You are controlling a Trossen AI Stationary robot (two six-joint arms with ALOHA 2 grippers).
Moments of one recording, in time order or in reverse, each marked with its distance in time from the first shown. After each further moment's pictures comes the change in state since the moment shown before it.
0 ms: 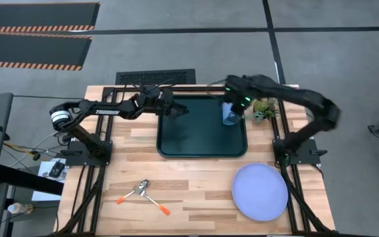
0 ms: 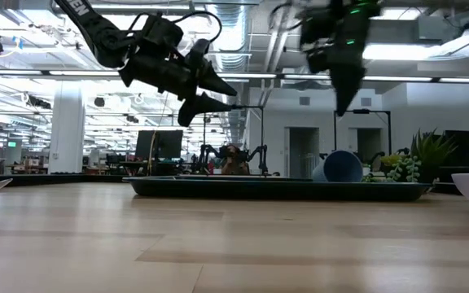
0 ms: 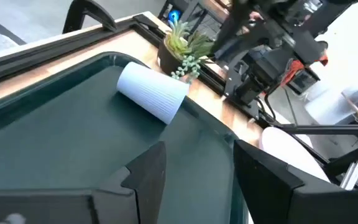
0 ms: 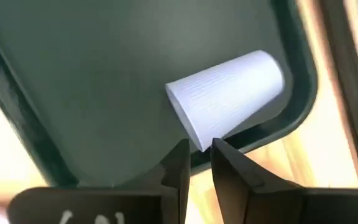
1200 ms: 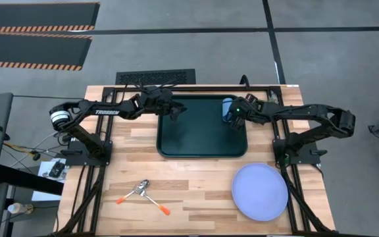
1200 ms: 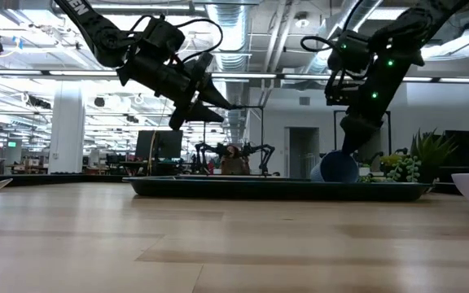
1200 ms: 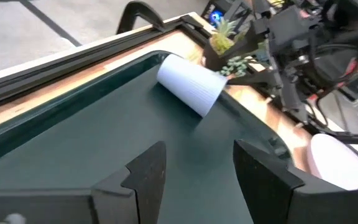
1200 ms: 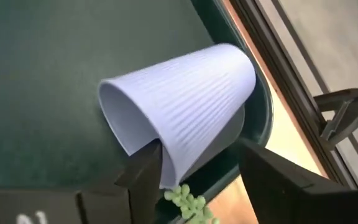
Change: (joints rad) left arm 0.001 -0.003 -0.001 -0.082 -0.171 0.032; right arm 0.044 -0.202 -0.634 0.759 0.358 0.009
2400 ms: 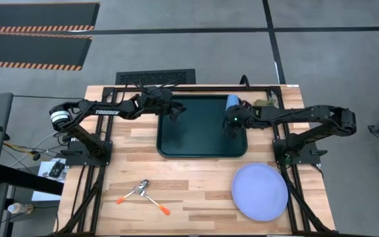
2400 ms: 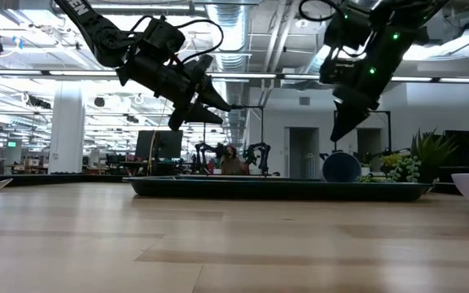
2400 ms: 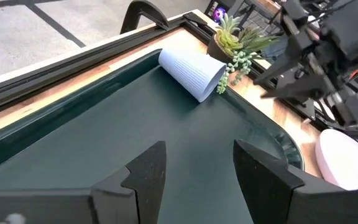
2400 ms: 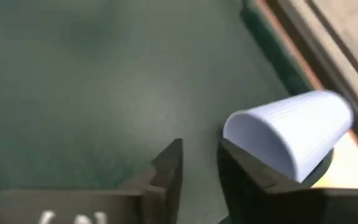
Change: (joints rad) left arm -0.004 0.000 0.000 -0.012 -0.010 0.030; right arm 0.186 -0.016 0.087 -0.097 -0.064 0.202
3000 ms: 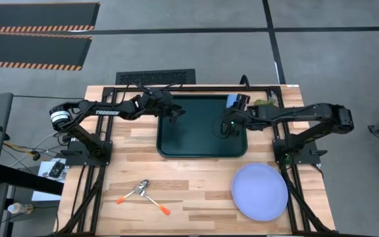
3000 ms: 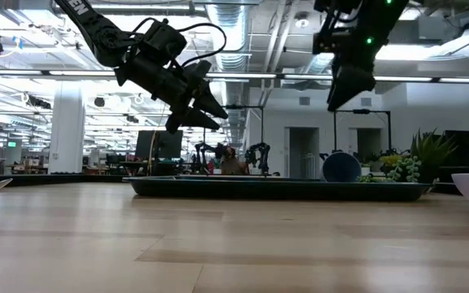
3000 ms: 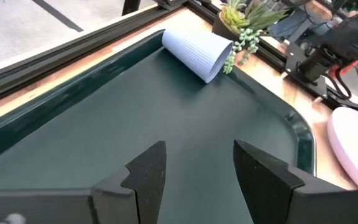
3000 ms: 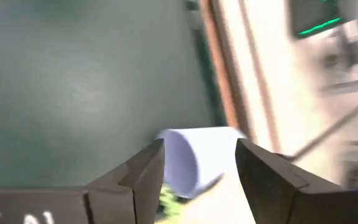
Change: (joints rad) left arm -0.006 0.000 -0.001 -0.068 -0.003 0.058; right arm 0.135 0.046 0.245 -0.277 0.294 -0.262
